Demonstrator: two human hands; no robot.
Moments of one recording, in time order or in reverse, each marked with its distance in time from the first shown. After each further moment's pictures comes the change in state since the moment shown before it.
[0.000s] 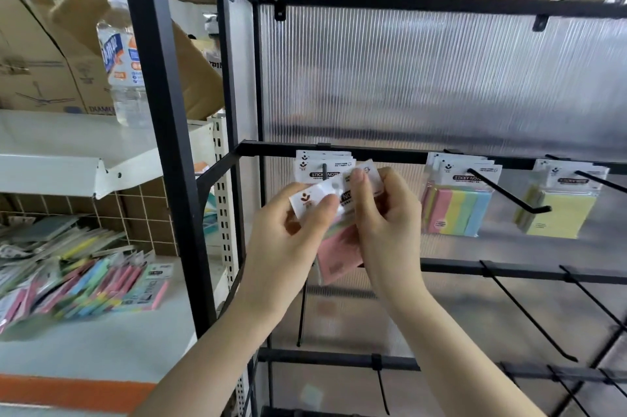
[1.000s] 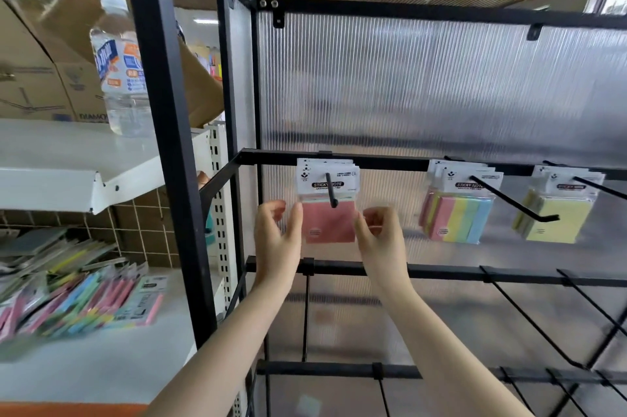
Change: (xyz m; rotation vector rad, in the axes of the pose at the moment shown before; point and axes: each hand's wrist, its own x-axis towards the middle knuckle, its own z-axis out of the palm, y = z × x) left_hand 0.037 -0.110 -0.002 0.254 0.278 -0.203; right_hand 0.006 0.089 0.001 -0.183 0.007 0.365
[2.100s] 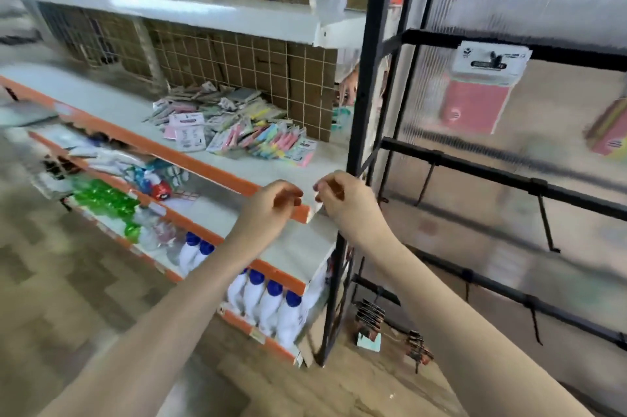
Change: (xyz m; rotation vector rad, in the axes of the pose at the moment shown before) left_hand -0.177 0.025 -0.233 0.519 -0.133 -0.253; right_hand -0.208 -0.047 0.075 -0.110 -0.834 -0.125
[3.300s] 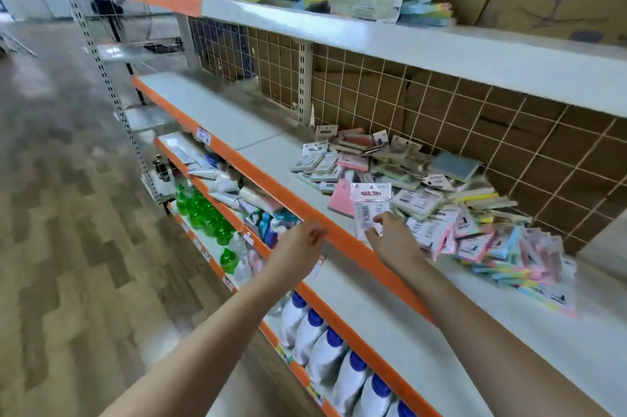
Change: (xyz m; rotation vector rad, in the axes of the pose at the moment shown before) left_hand 0.200 -0.324 -0.291 0.202 0.070 -0.295; right_hand 0.319 -0.040 0.395 -0.448 -0.271 0.103
